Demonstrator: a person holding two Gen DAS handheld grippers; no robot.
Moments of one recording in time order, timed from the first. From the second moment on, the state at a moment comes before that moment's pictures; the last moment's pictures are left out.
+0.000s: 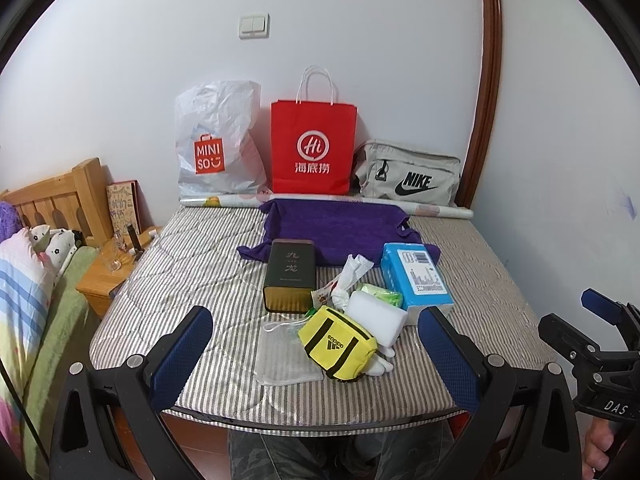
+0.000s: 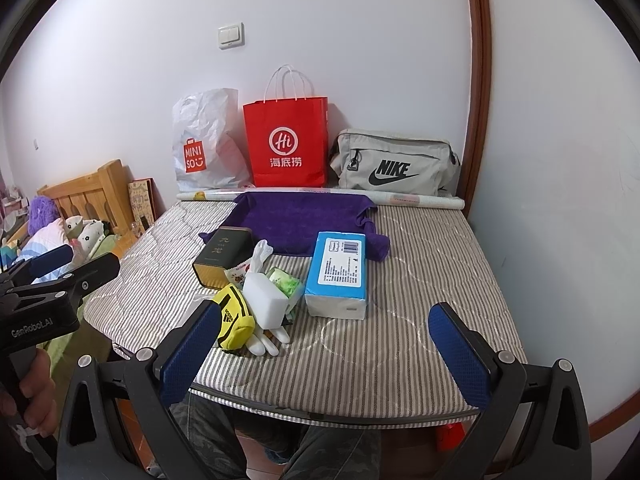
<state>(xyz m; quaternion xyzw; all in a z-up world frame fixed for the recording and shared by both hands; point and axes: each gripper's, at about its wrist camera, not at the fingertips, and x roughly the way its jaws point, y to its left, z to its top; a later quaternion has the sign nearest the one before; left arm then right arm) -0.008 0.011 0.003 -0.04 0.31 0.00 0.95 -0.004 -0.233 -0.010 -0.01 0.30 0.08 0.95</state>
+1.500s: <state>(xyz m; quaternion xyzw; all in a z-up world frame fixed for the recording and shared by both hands) 0.106 0.097 -0.175 -0.07 0.48 0.07 0.87 0.105 -0.141 -0.172 0.04 0.43 0.25 0.86</state>
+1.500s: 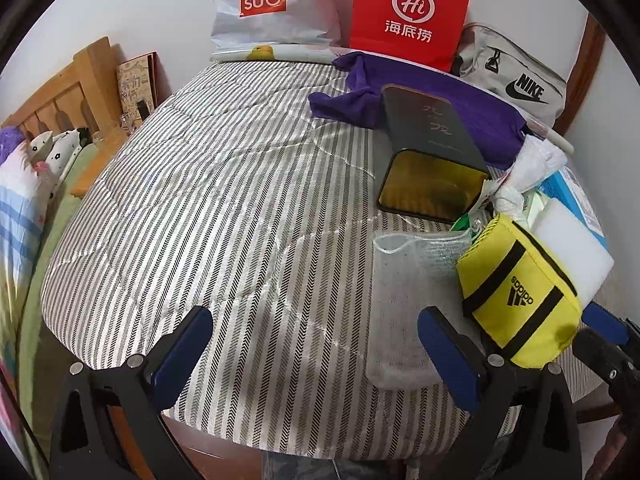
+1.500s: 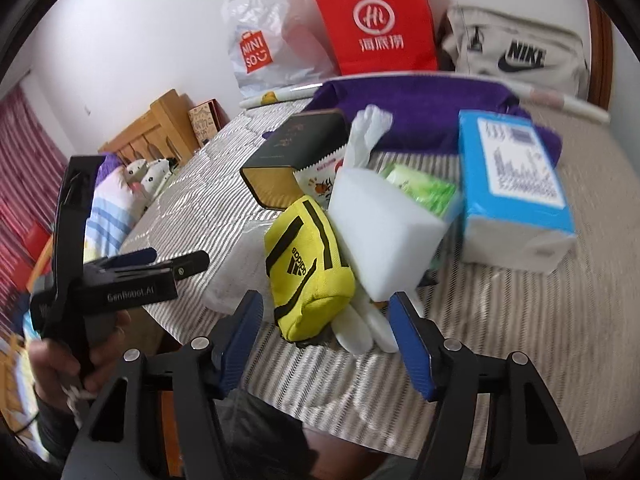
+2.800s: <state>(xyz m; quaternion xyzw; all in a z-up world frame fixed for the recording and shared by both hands) 0.117 0.062 -0.198 -0.10 0.51 -0.02 0.86 0.071 -0.216 -0.124 0.04 0.35 0.20 0.92</state>
